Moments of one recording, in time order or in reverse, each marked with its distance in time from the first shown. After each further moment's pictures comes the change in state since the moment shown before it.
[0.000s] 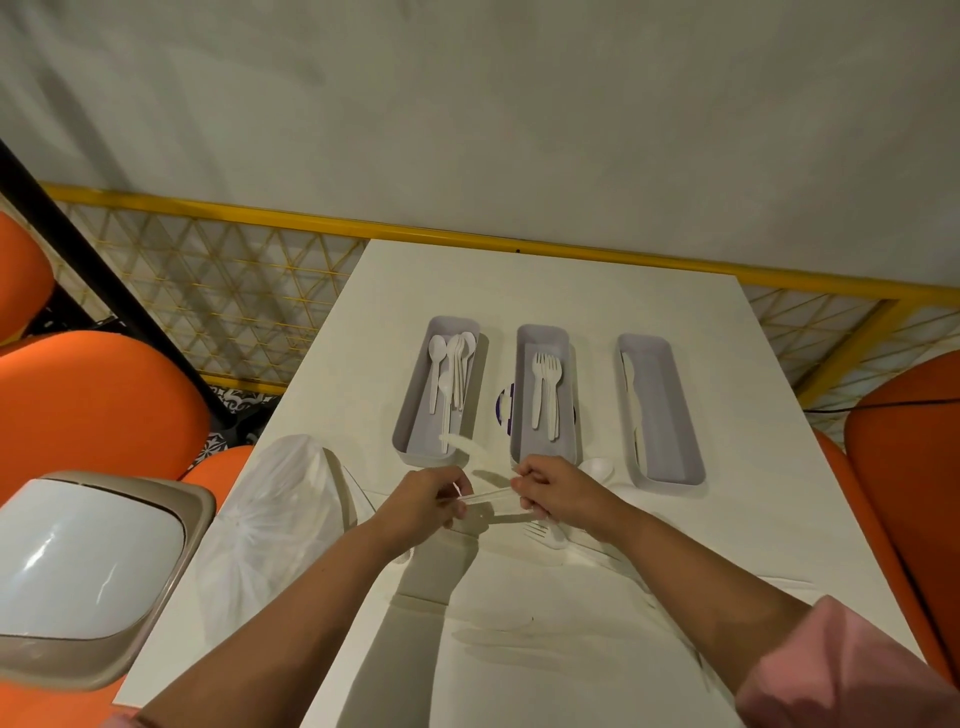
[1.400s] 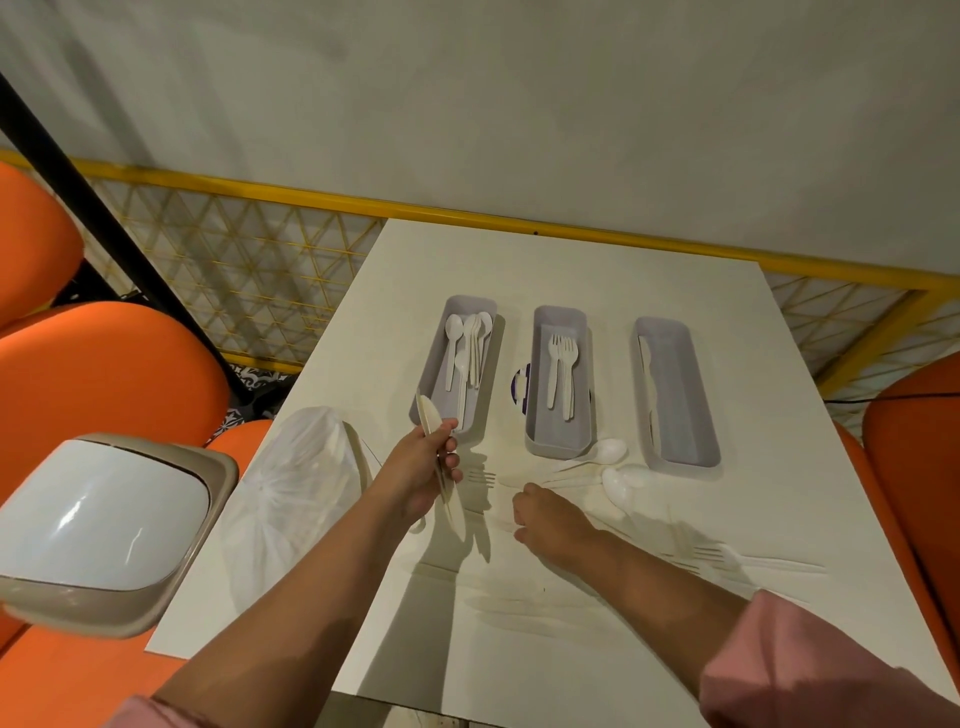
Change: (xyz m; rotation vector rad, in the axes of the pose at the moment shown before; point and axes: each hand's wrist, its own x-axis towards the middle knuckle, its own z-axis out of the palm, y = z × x) left_hand -0.010 0.016 -0.013 -1.262 0.217 -0.351; right_hand 0.001 0.032 0.057 -0.858 -0.047 -0.011
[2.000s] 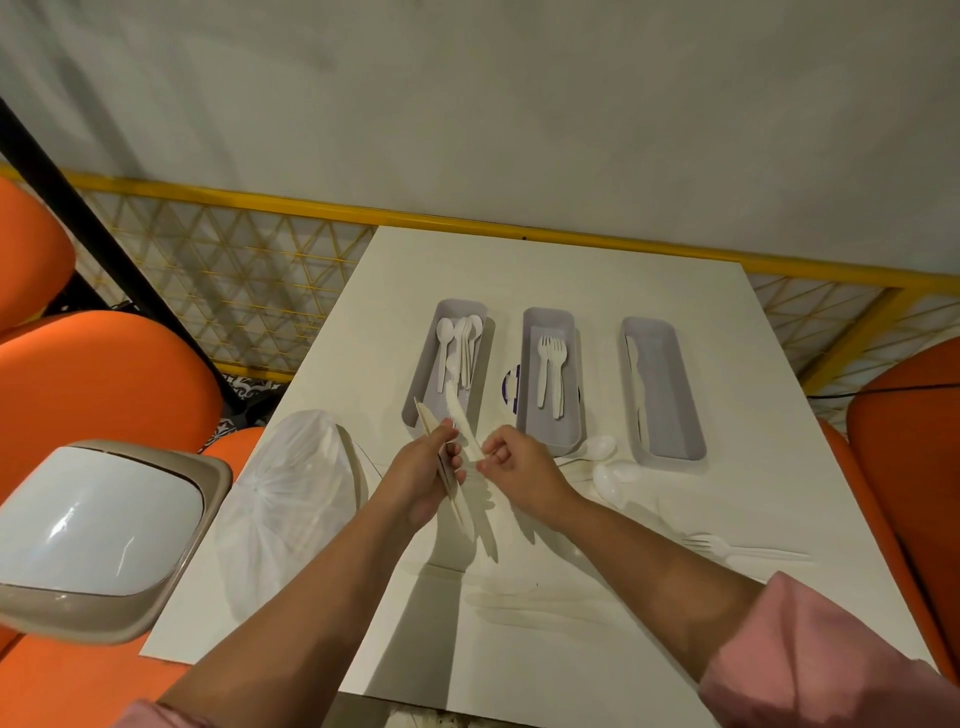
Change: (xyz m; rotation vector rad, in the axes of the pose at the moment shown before) left_hand -0.005 -0.011 0.006 -0.032 -0.033 -0.022; right_hand -0.004 -0.029 -0.042 0.832 0.323 -0.017
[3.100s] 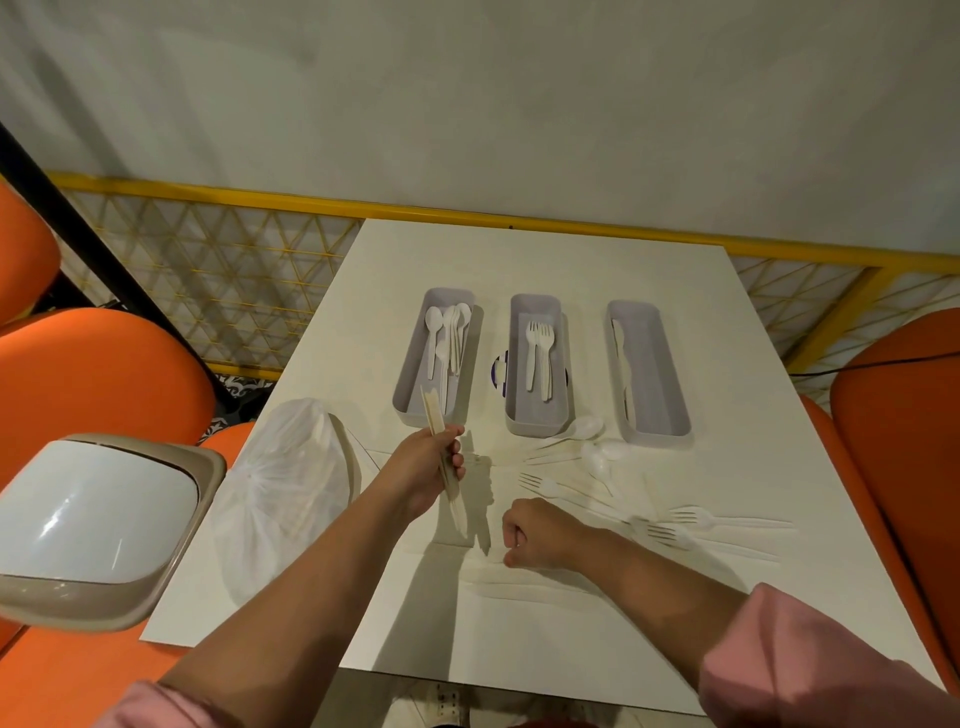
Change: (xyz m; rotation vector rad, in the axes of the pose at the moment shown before) left_hand -0.006 -0.012 0.003 0.155 -0.019 -0.001; right_hand -0.038 0.069 0.004 -0.614 -0.431 0.040
